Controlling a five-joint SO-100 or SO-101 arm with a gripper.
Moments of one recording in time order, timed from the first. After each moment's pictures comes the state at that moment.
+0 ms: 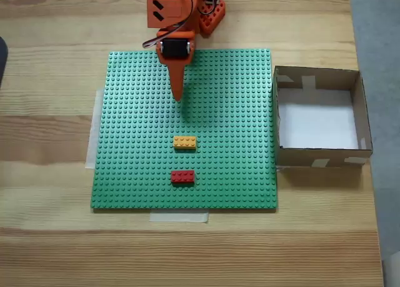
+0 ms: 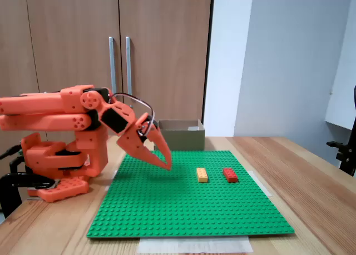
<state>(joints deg) 1.9 180.0 176.7 47.4 -5.8</state>
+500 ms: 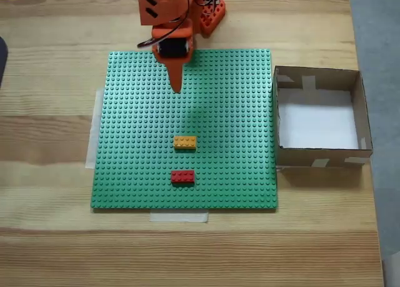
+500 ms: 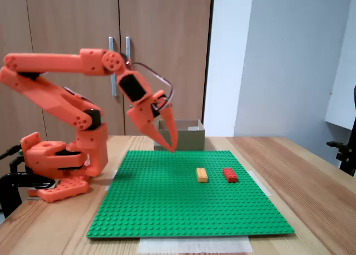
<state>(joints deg) -0.4 142.3 141.2 57.7 -6.1</state>
